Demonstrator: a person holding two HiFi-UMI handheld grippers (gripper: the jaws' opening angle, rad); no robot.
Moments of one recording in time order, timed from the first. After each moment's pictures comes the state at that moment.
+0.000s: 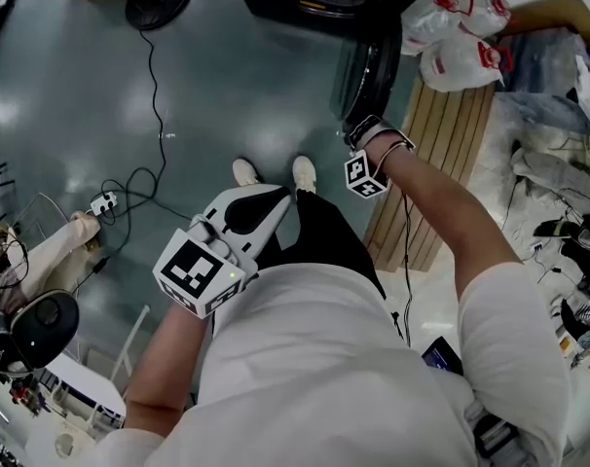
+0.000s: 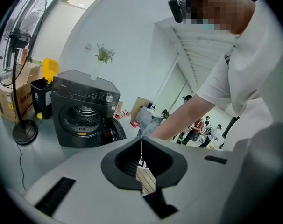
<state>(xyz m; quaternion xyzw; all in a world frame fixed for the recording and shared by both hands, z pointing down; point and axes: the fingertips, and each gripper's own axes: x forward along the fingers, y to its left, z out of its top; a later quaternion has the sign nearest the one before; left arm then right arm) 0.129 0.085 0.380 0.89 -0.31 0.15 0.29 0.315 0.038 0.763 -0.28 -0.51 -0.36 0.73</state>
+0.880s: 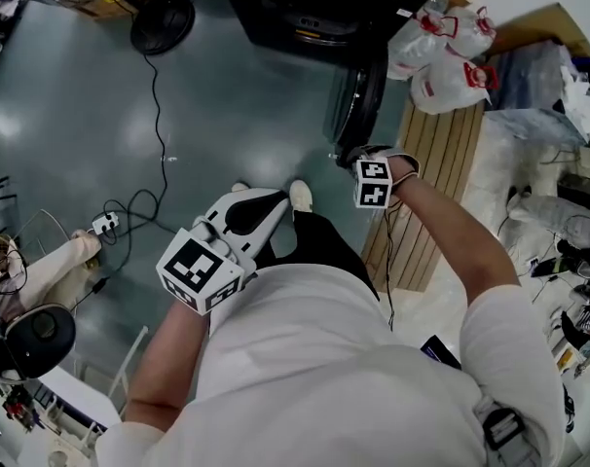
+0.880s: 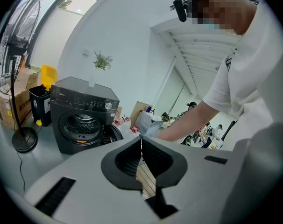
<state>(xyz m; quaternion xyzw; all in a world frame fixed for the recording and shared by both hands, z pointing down) 0.127 0.072 0.361 0.90 -0.31 0.14 0.27 0.264 0.041 0.671 -0.07 -0.77 -0.07 0.63</state>
